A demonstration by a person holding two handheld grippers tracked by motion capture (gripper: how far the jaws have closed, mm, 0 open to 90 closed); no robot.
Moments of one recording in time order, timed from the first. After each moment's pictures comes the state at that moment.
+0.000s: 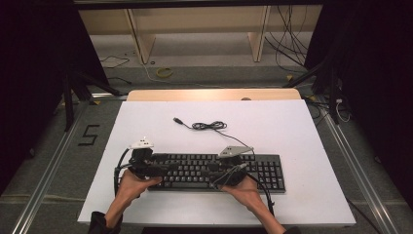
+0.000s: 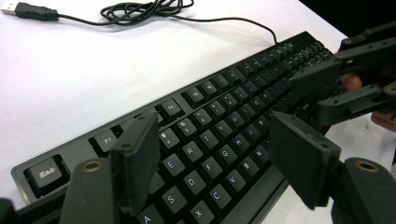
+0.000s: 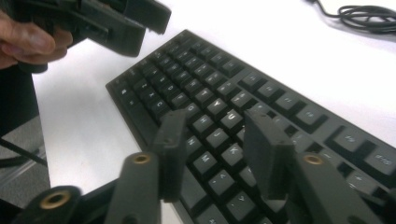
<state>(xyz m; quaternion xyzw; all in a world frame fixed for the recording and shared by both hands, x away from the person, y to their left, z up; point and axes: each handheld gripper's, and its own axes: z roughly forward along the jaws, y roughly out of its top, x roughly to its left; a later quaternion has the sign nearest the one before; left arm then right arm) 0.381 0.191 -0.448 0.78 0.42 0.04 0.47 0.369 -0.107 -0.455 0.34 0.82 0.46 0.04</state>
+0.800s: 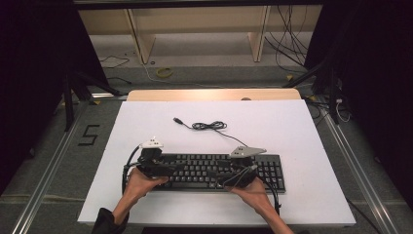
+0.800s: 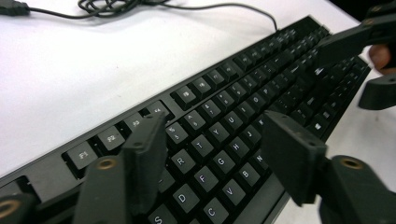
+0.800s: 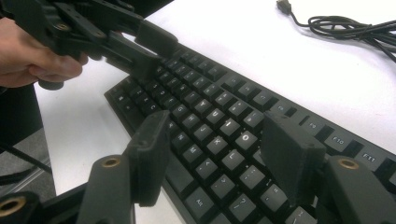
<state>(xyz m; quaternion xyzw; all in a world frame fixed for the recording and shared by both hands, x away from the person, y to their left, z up) 0.390 0.167 -0.455 0.80 0.40 0.04 0.44 0.361 -0.130 -0.450 0.35 0.80 0.48 0.05</state>
